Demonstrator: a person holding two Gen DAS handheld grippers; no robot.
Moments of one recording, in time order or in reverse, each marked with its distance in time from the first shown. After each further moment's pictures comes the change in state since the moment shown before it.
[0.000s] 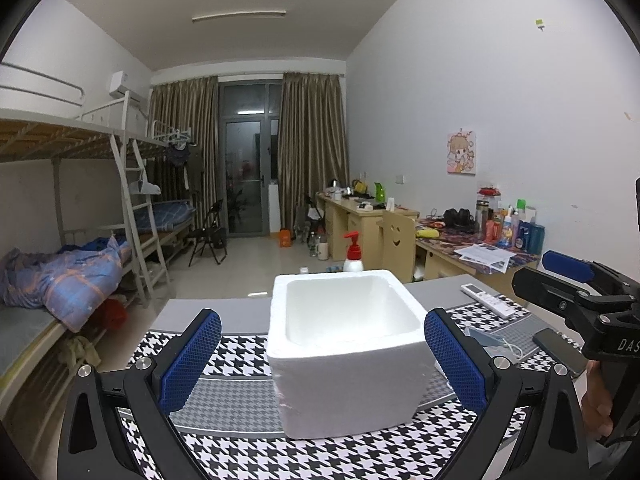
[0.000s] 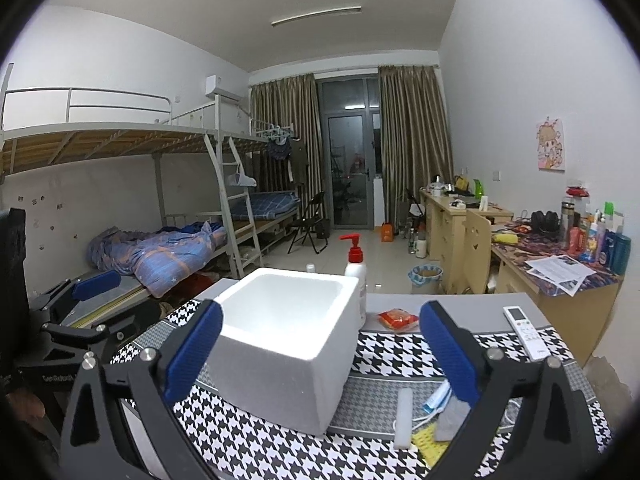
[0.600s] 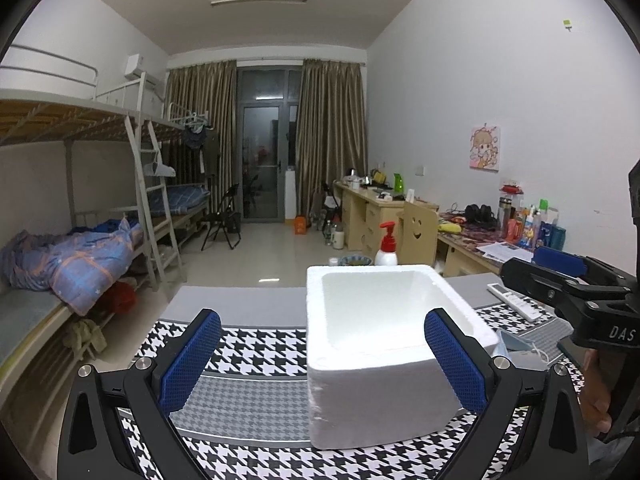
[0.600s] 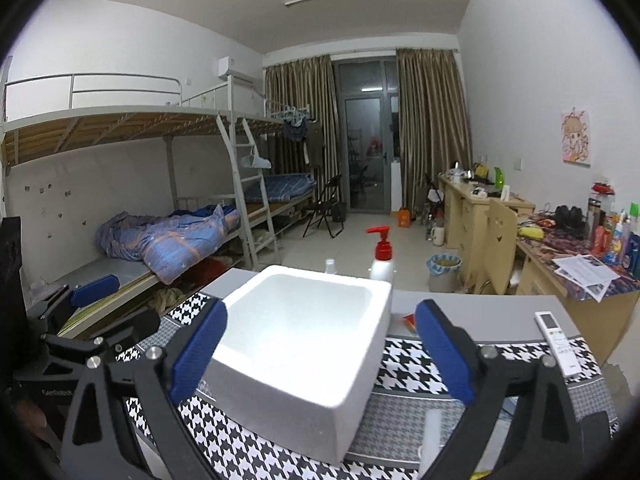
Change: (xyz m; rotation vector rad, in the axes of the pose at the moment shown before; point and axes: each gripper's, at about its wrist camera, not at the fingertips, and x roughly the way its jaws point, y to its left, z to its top) left arm 0.032 0.026 0.000 -0.046 0.040 0.055; right arm 0.054 0.012 0.013 -0.017 0.067 0.060
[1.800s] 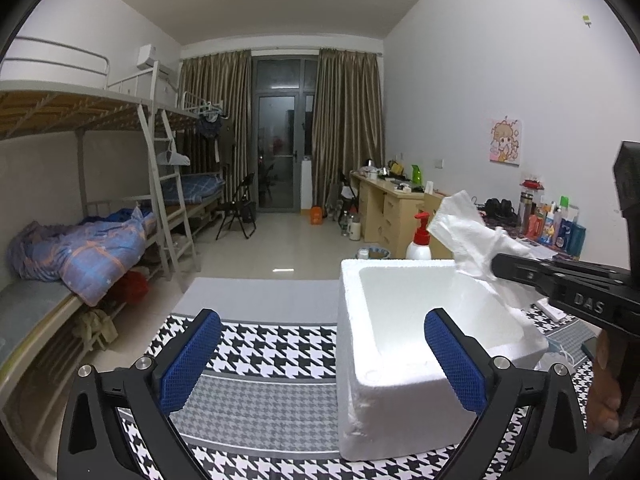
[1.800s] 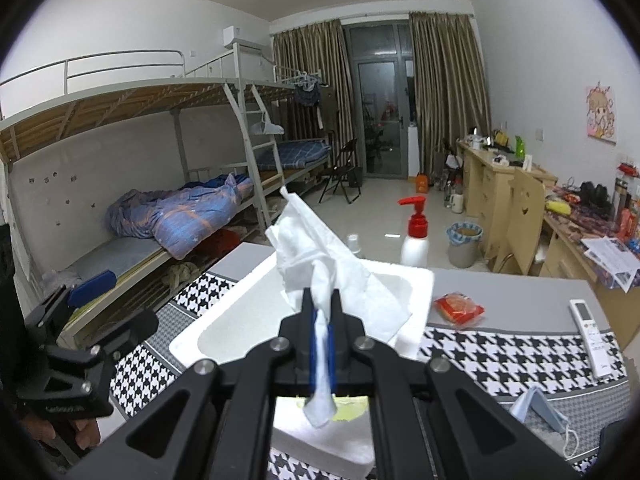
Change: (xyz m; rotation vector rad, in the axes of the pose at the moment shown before) left arm 0.032 0.029 -0.003 -0.023 0.045 0.058; right arm 0.074 0.004 0.007 0.019 0.153 0.079
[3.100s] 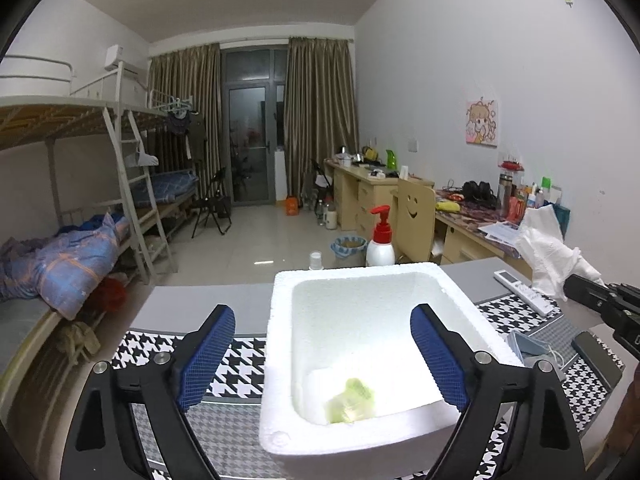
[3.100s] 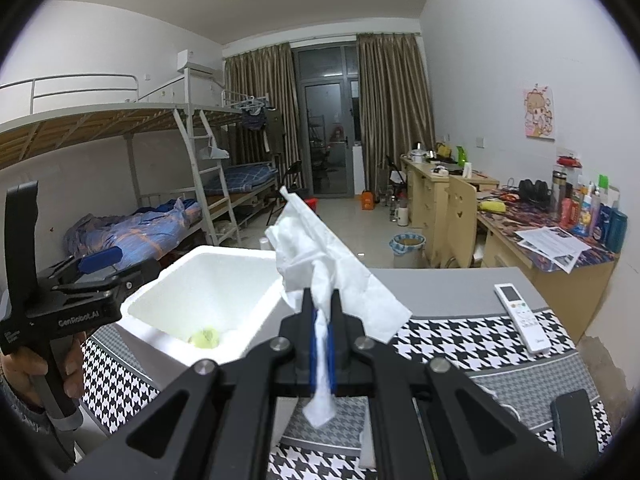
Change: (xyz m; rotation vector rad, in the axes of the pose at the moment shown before) left arm 0.036 -0.049 0.016 0.057 0.045 -0.071; right arm -0.065 -0.055 -0.033 0.049 -0.100 -0.189
